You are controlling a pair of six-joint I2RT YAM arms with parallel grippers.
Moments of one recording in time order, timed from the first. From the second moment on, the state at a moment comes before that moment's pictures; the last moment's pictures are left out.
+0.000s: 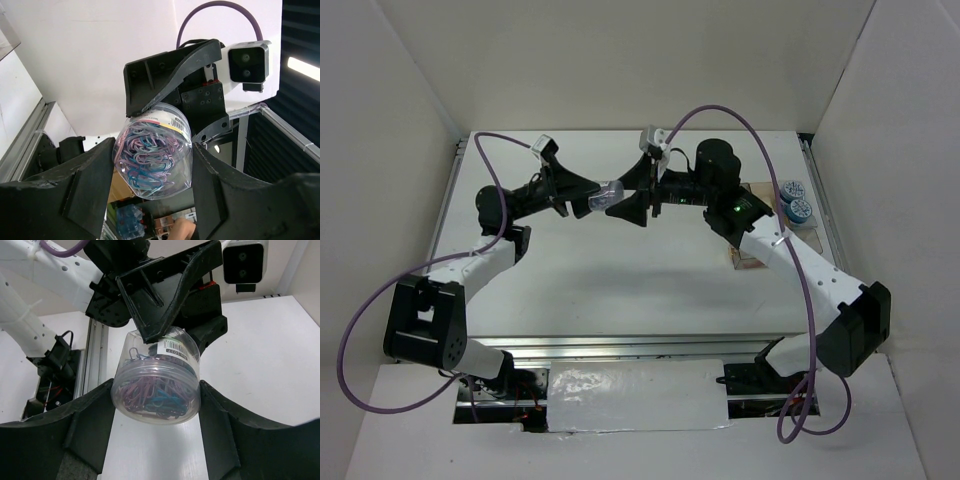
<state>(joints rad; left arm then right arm) -0.19 1.44 0.83 1.19 1.05 -1.91 0.62 1.39 1.31 0.06 -0.79 0.00</state>
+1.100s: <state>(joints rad) -0.20 1.55 1.55 -0.86 0.18 -0.08 -0.01 1.84 1.66 -1.02 -0.36 -0.85</state>
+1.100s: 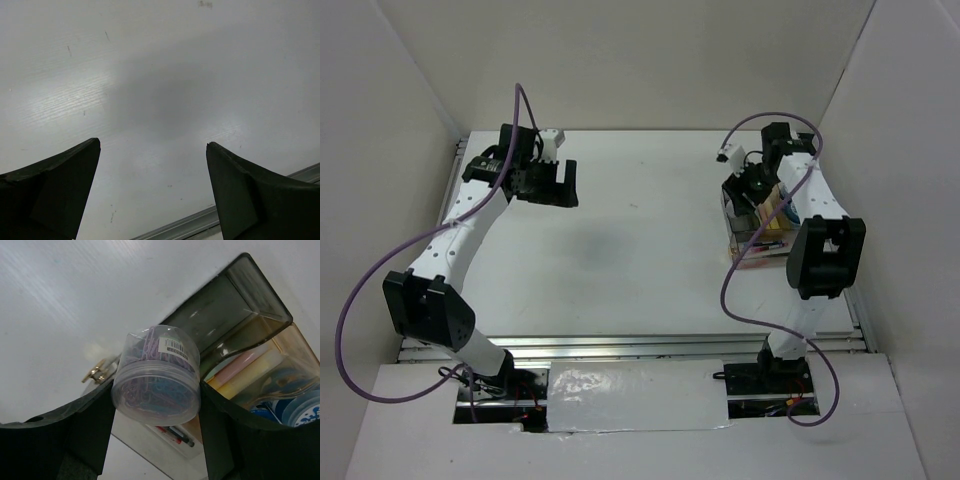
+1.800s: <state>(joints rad) -0.20 1.55 1.55 -0.86 0.23 -0.06 0.00 1.99 1.75 -1.02 -0.21 -1.00</state>
